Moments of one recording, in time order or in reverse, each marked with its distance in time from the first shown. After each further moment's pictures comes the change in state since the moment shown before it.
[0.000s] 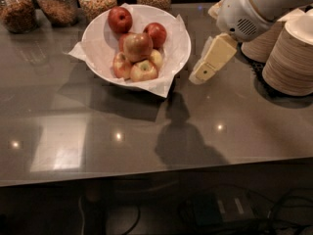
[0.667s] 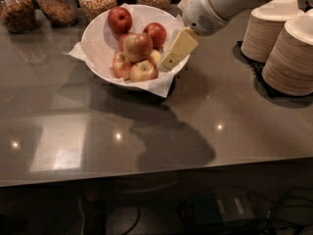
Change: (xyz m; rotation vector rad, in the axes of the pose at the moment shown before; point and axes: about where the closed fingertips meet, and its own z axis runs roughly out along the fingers) arm -0.055 -0.025 0.055 0.008 -0.122 -0.023
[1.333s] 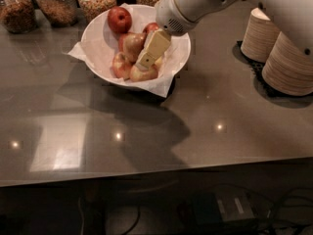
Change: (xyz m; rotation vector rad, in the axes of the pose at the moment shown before) arm -0.033 -0.010 0.061 -0.014 -0.032 -0.057
